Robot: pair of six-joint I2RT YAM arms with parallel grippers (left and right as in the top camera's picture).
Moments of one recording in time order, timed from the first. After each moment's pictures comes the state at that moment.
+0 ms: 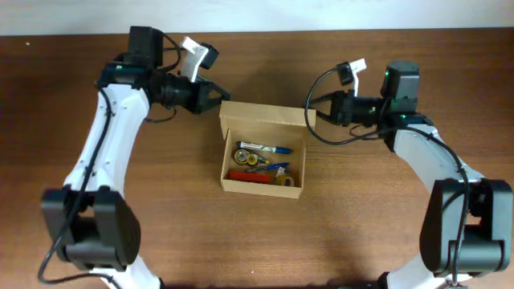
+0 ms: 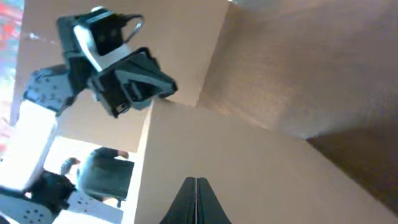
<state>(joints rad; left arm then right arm) -0.08 1.86 1.67 -0.94 0.85 0.32 -0.02 1.78 1.11 0.02 -1.35 0.59</state>
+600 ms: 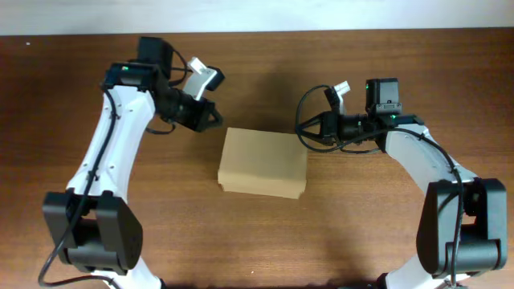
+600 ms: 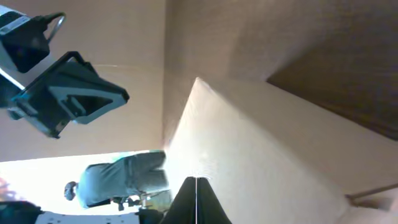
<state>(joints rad) -0.13 1.85 1.67 -1.17 0.63 0.38 0.04 1.77 1.11 -0.37 -1.17 0.42</state>
